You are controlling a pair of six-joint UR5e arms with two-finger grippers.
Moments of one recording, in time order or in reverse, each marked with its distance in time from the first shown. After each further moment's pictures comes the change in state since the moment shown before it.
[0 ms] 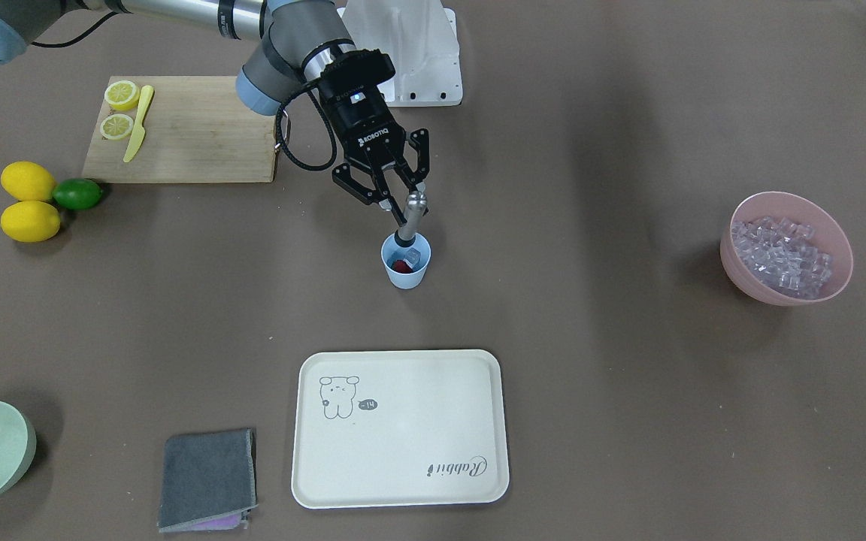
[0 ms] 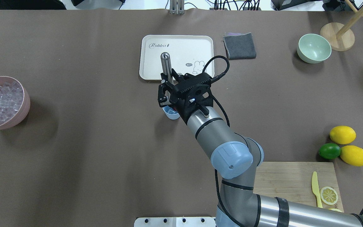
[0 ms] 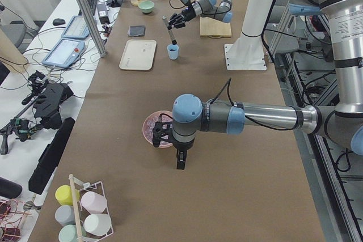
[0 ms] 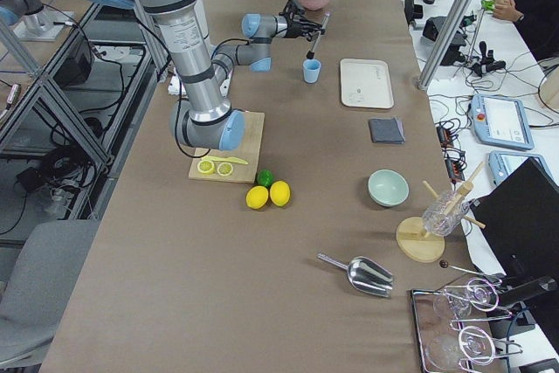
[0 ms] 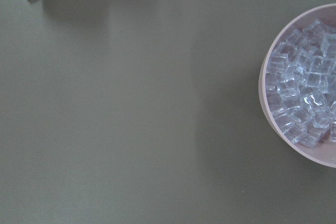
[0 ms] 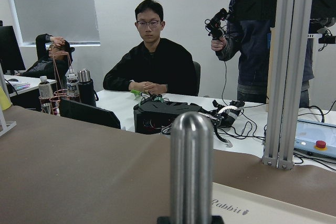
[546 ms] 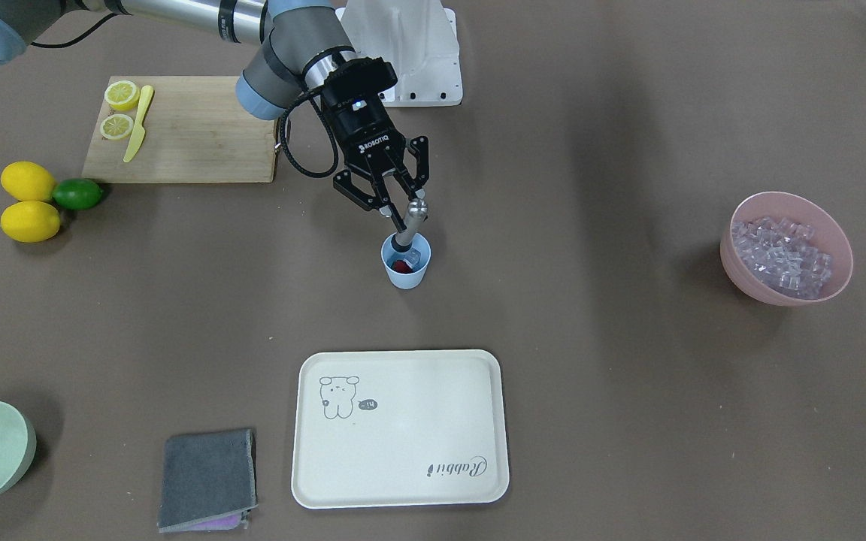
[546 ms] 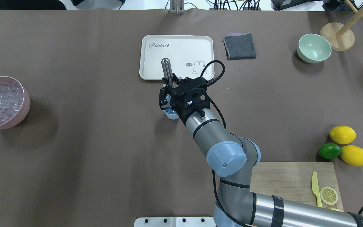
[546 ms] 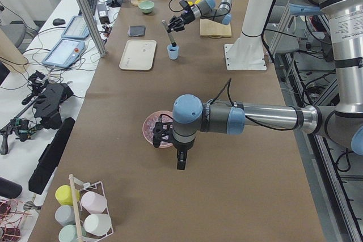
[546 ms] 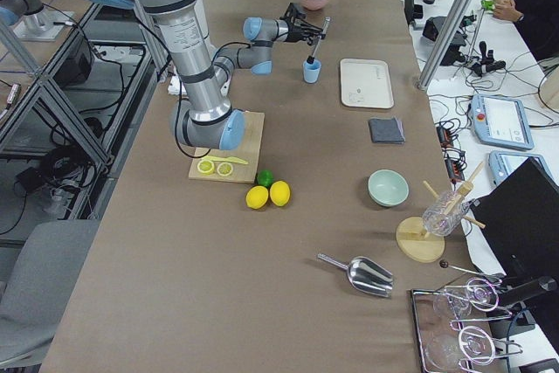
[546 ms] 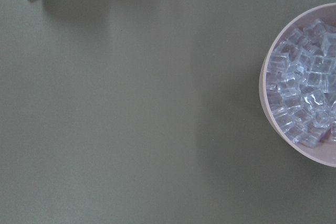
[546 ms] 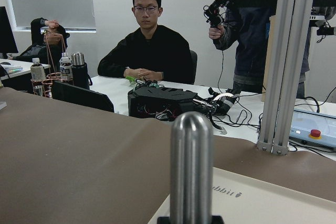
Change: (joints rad) left arm 0.000 0.006 0.000 -0.001 -0.001 0.000; right arm -0.001 0.014 -0.078 0.006 0.003 0.003
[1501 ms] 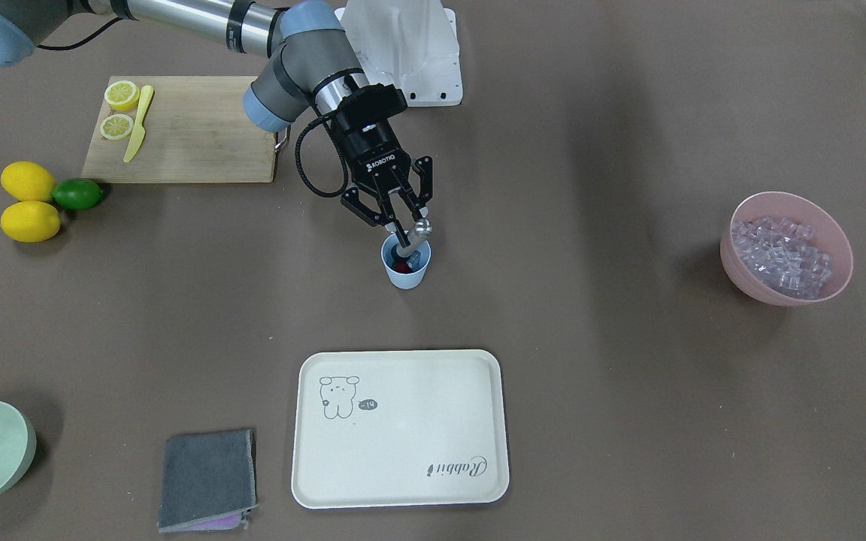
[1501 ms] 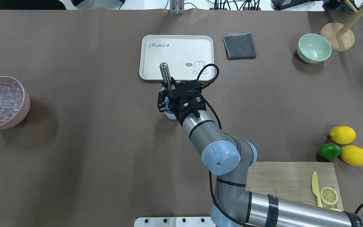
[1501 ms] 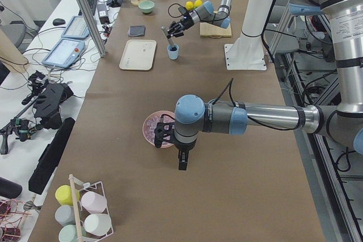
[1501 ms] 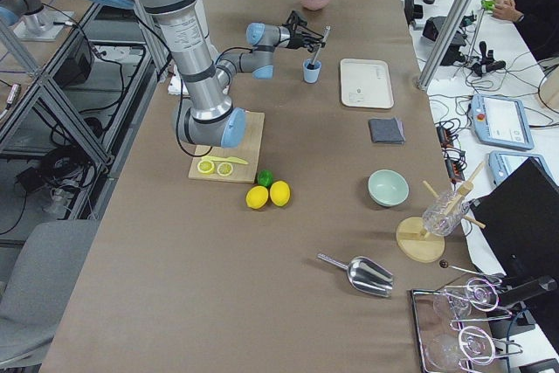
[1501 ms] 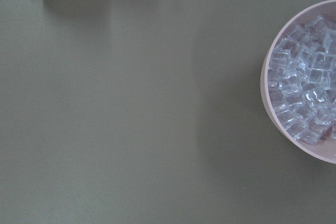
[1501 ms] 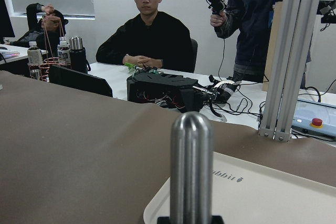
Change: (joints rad) left arm -0.006 0.008 -0.007 -0.003 0.000 0.000; right arm -0.002 0.016 -0.041 -0.001 0.014 0.004
